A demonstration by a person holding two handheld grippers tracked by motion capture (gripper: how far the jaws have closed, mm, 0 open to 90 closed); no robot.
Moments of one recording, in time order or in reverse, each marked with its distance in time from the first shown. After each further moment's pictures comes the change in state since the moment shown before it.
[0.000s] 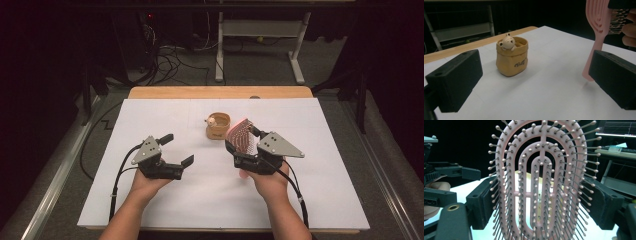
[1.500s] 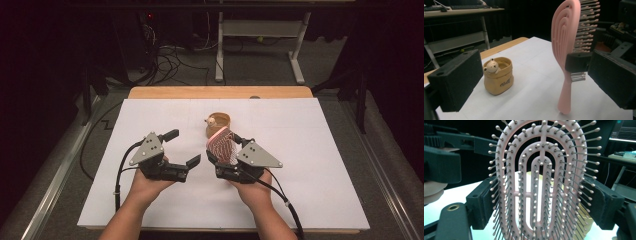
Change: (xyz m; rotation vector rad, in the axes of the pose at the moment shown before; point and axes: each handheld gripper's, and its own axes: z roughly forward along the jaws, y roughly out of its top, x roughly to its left) left arm -0.036 0.048 -0.012 -0.021 -0.039 0.050; right arm 0.041 -0.008 0.016 -0.013 0.058 -0.053
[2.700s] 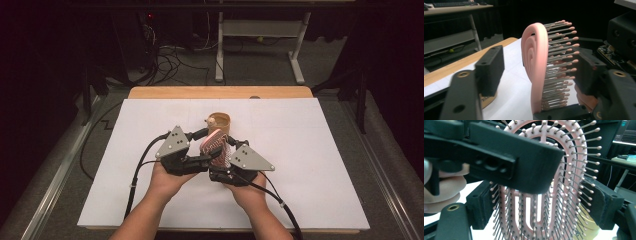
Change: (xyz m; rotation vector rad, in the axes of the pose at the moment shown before) left arm -0.027 0.025 0.036 0.029 -0.046 0.035; right arm 0.013 0.000 0.006 0.000 0.013 -0.027
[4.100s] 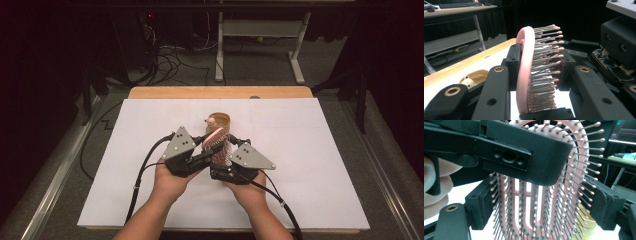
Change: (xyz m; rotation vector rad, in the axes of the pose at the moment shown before) left arm -0.010 0.006 0.006 0.020 0.026 -0.008; right arm -0.003 0.001 0.001 0.005 -0.022 0.007
